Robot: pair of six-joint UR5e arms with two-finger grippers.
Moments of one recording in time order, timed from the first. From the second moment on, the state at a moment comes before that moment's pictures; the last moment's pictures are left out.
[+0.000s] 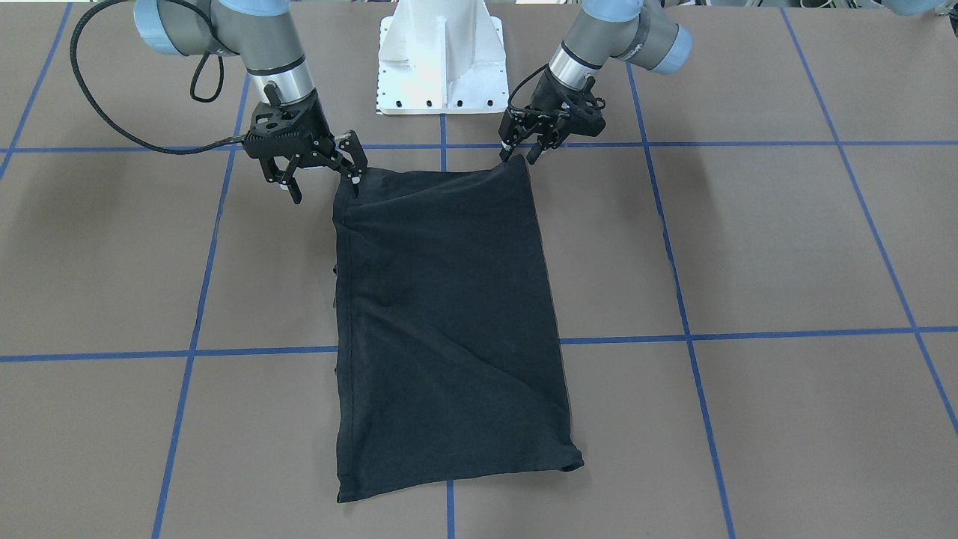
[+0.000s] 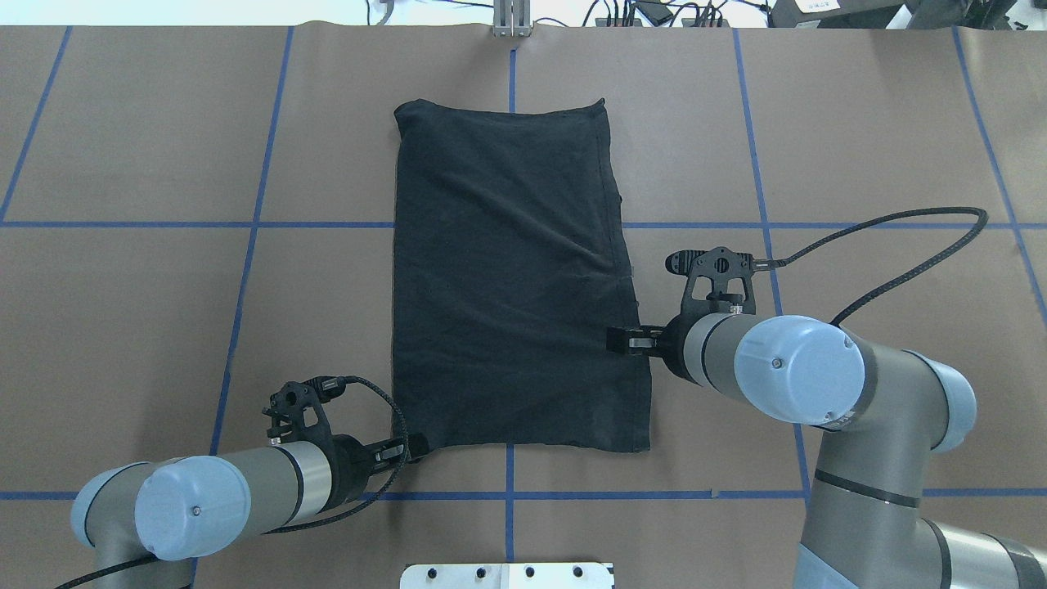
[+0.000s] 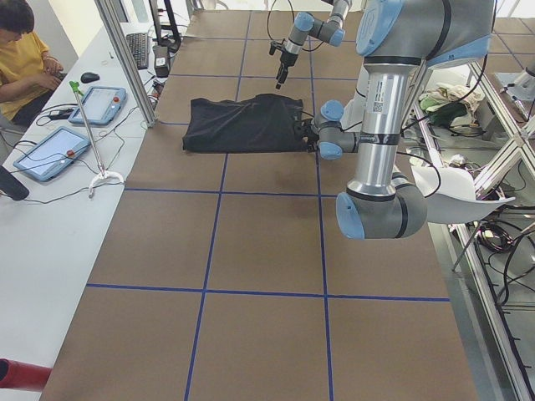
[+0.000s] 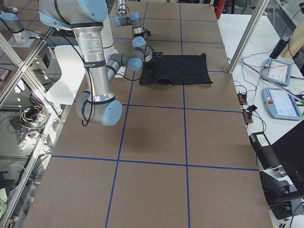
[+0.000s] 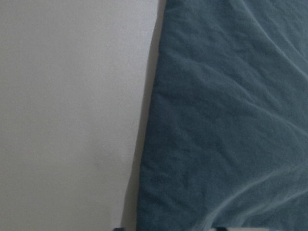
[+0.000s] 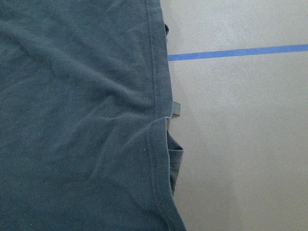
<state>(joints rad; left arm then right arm) -0.16 -1.77 -1.88 -2.28 -1.48 -1.72 0.38 -1.31 2.03 -1.34 1.51 1.34</state>
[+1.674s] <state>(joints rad) -0.17 -1.80 -1.86 -2.28 -1.48 -1.72 0.37 -1.30 2.02 -1.34 1.49 1.44</state>
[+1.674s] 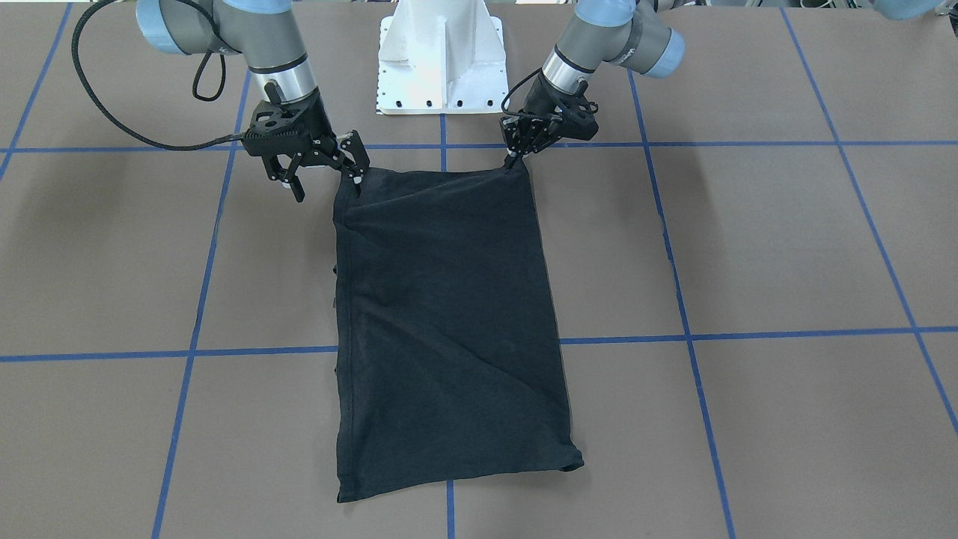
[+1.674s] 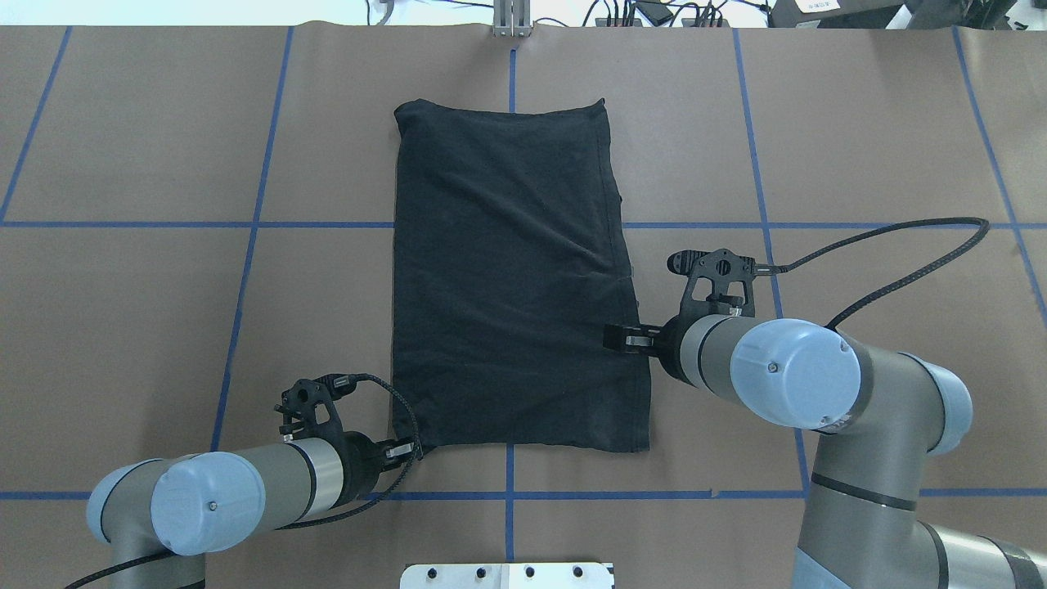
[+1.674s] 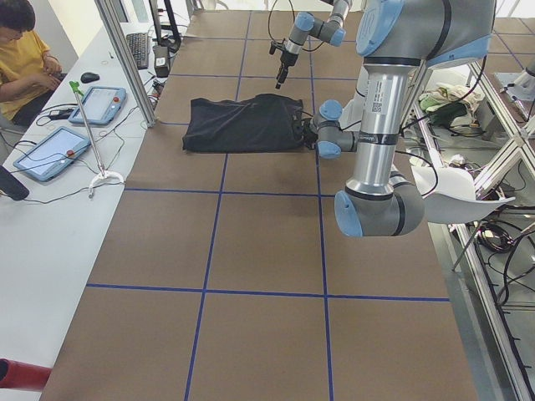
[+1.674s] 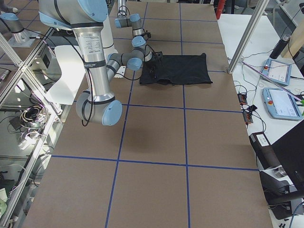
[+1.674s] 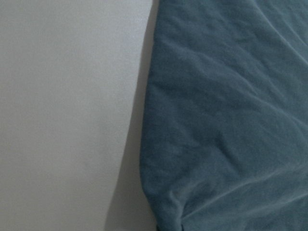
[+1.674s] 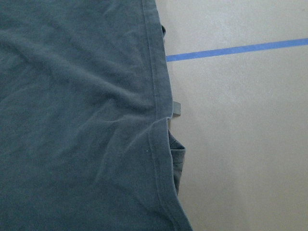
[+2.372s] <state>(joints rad) -0.18 -1.79 -1.93 -2.27 -1.51 -1.71 0.28 -1.29 2.00 -1.35 1.41 1.66</state>
